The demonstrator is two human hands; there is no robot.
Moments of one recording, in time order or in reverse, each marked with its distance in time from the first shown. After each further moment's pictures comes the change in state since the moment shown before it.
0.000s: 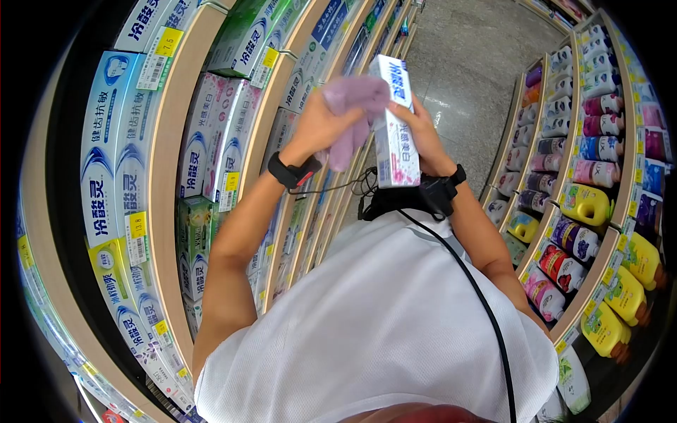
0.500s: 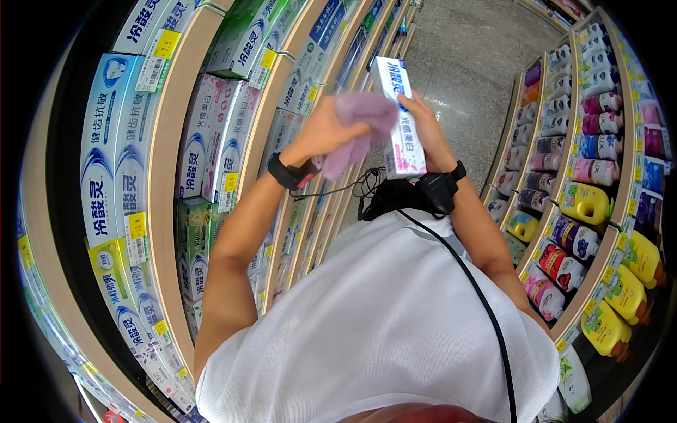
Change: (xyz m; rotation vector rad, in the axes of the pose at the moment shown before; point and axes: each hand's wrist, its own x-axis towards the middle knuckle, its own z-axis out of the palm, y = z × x) left_hand -0.003 0.006 0.001 0.183 -0.192 0.012; right_hand 0.011 0.003 -0.016 0.141 0.071 0.058
